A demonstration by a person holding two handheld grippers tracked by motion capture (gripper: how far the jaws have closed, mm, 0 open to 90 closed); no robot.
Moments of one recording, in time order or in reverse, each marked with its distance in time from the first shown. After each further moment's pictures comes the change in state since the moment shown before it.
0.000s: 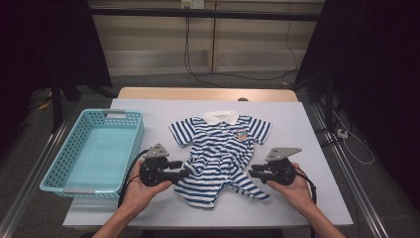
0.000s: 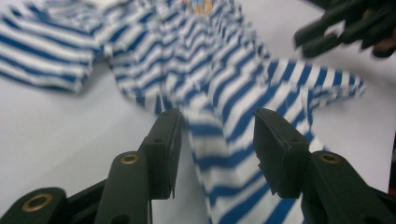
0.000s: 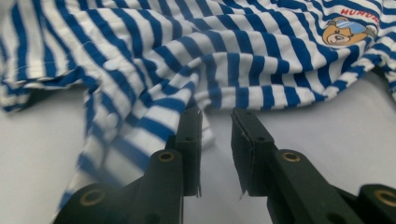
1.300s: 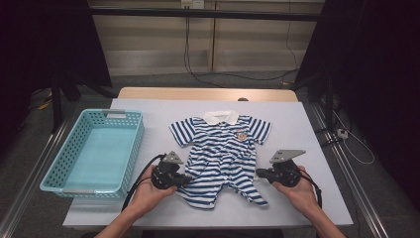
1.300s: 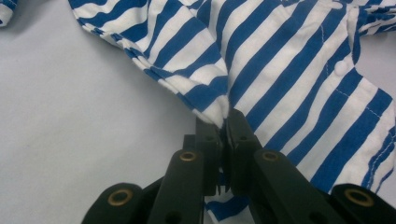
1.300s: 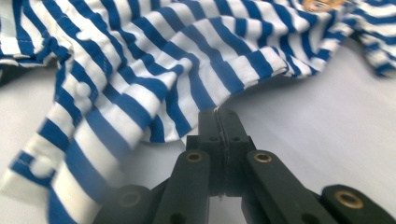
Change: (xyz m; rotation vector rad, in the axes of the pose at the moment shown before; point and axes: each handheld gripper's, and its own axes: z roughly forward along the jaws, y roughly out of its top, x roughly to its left) left arm -0.004 -0.024 0.039 0.276 -0.013 0.030; right arm -0.006 -0.018 -0.017 0.047 -0.047 0.042
